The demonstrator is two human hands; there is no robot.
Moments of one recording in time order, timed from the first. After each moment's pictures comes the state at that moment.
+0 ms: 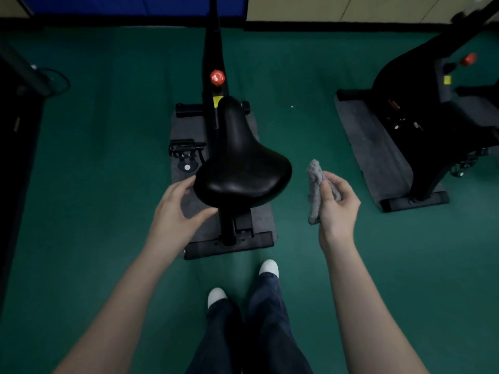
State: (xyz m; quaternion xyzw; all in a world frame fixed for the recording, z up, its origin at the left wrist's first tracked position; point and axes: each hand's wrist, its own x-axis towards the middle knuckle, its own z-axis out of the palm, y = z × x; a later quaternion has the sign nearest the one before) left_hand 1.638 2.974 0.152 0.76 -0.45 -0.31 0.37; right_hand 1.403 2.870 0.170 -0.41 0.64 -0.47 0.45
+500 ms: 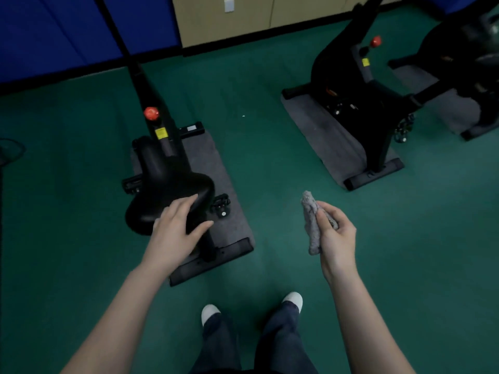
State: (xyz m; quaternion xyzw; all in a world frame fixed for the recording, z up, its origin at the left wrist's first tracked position) left_hand 1.520 2.927 0.212 0.71 -0.63 -0.25 0.17; right_hand 1.243 2.912 0.215 -0.29 0.66 -0.51 0.47
